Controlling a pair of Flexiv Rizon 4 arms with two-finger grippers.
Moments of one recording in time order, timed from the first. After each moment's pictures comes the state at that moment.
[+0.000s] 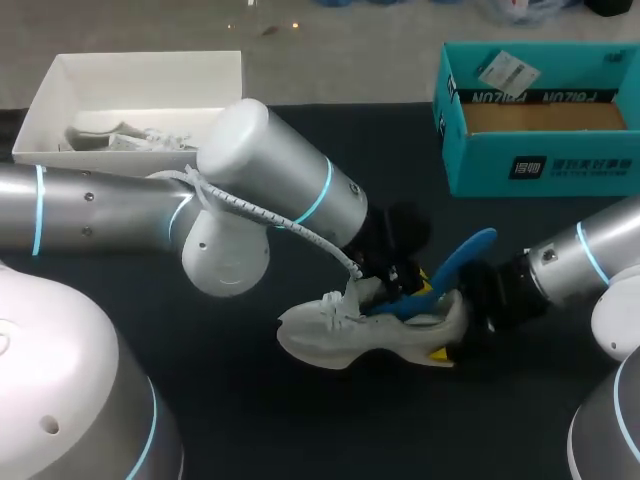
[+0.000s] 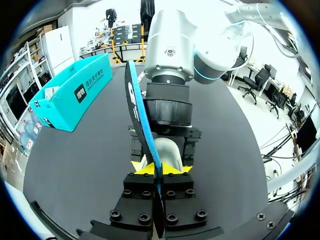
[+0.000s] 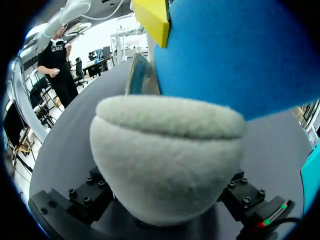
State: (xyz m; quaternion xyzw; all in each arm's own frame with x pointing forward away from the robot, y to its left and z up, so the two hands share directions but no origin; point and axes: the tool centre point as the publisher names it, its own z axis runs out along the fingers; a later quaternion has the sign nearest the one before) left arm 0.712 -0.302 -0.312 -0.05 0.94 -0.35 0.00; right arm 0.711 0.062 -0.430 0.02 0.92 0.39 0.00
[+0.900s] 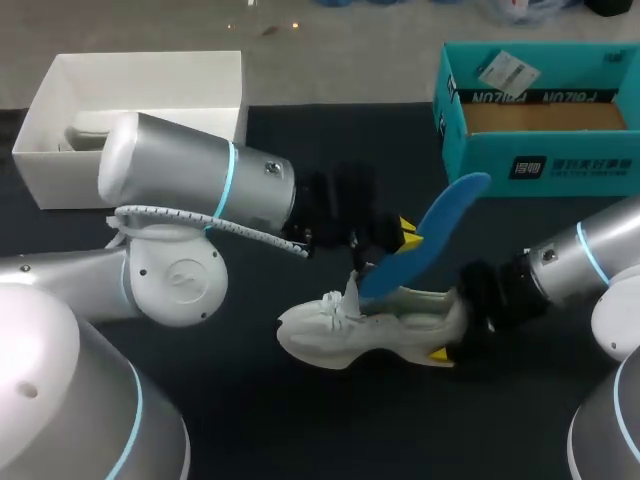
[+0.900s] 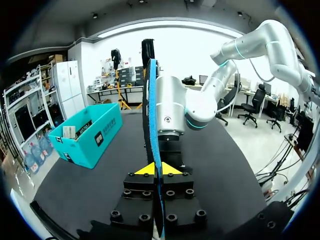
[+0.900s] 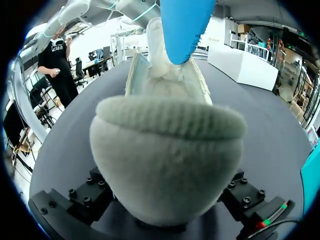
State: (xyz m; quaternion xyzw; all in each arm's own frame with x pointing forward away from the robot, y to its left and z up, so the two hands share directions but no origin) left arm 0.715 -0.281 -0.209 -0.03 0.85 -0.52 0.04; right arm 0.711 0.062 -0.430 0.02 0.92 0.39 0.00
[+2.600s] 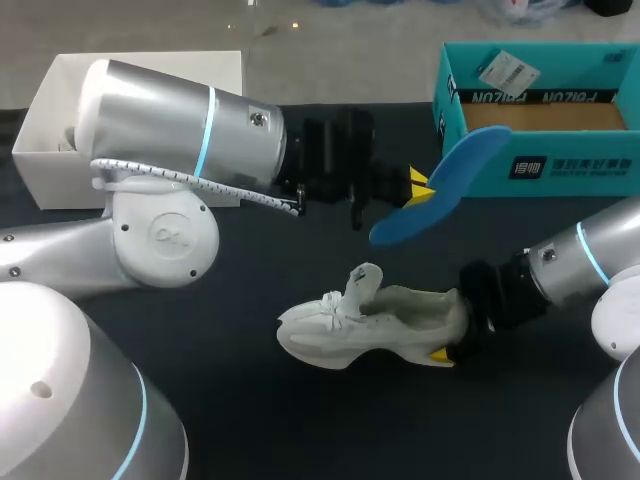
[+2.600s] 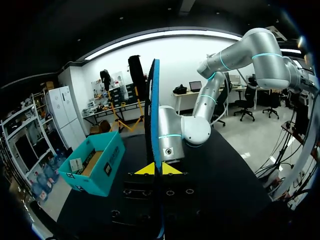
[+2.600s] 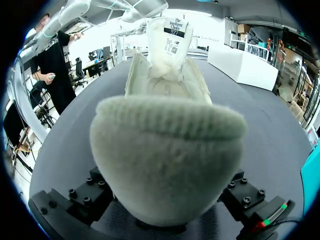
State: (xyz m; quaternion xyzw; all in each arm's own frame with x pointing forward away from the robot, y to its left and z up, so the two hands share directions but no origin) left arm 0.720 -0.287 -0.129 0.05 0.83 -0.55 0.08; right arm 0.711 0.062 -0.430 0.02 0.92 0.39 0.00
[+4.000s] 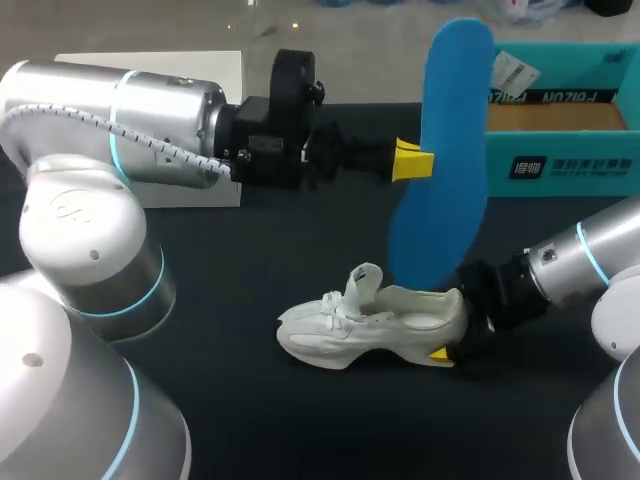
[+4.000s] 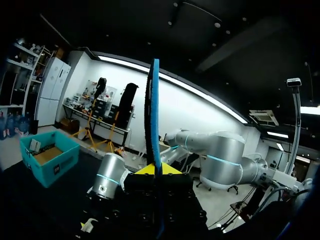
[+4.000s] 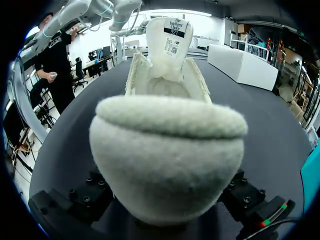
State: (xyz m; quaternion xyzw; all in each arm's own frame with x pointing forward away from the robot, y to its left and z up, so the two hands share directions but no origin) left arm 0.609 -0.262 0.015 -0.08 0.70 -0.68 -0.18; right arm 0.711 0.062 -0.430 0.02 0.92 0.39 0.00
